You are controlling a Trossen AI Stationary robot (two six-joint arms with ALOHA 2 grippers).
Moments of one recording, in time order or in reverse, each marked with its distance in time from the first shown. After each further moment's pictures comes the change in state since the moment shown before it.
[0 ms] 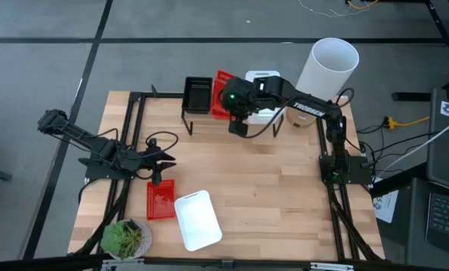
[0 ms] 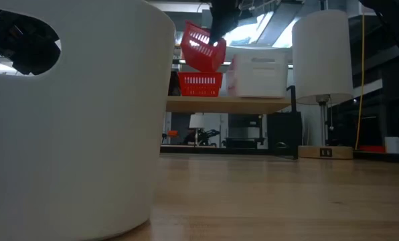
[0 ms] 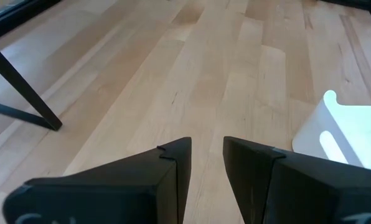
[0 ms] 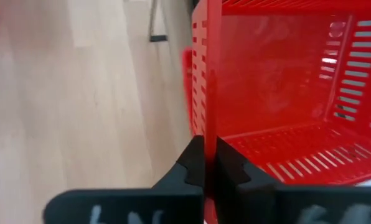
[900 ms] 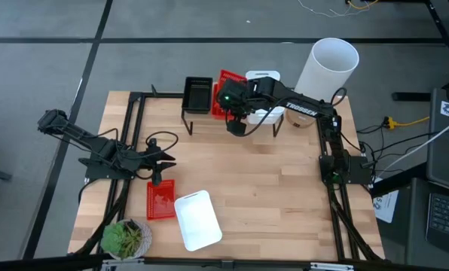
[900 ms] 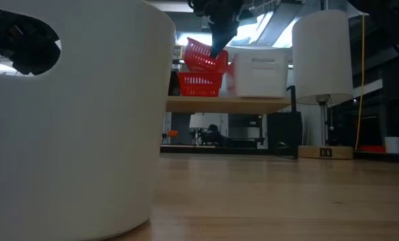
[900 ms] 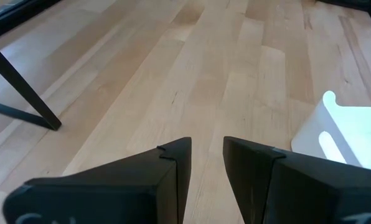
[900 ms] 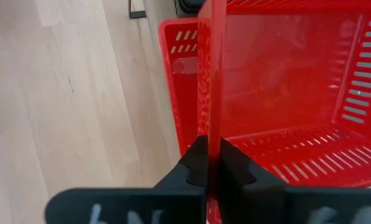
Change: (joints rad) left arm 0.000 0.000 0.000 0.001 0.000 -0.005; right arm -0.018 0.052 -0.002 -0.030 0.061 0.020
